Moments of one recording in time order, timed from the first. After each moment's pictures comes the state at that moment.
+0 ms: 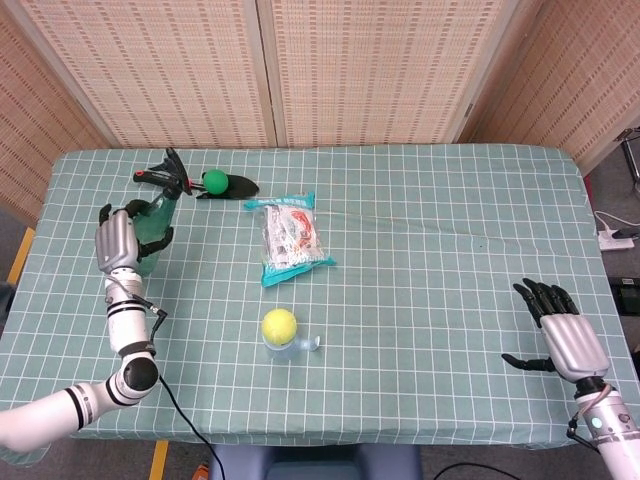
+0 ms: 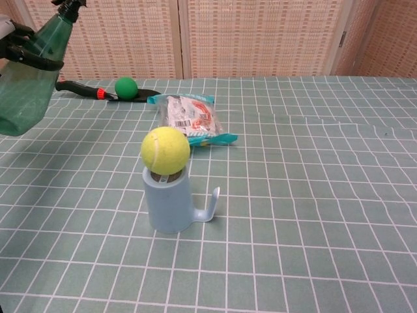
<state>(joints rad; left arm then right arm) -0.73 -1.56 -0.53 -1.40 0.60 1.27 0.32 0.20 -1.04 0.03 -1.69 -1.41 1.23 -0.05</state>
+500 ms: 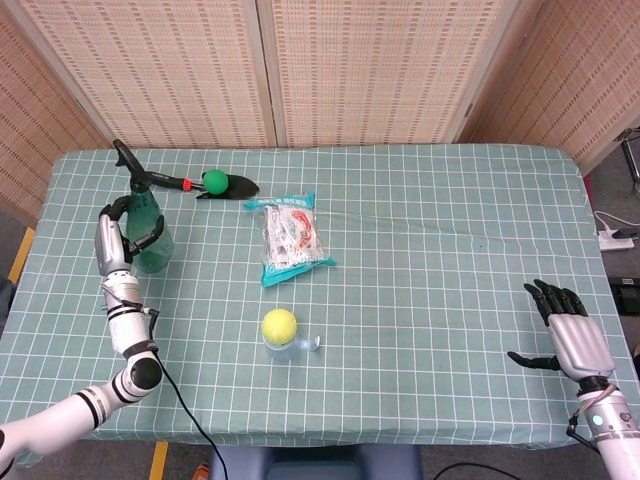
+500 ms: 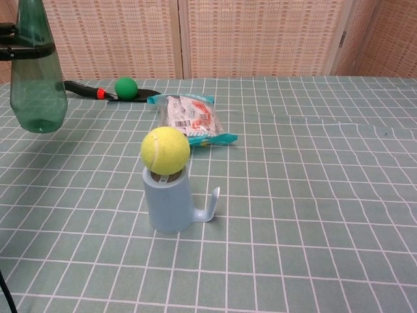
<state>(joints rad) -0.67 -1.70 -0.58 -1.18 0.79 1.23 -0.21 0.19 -1.04 0.04 -1.72 -1.30 1.20 -0.10</state>
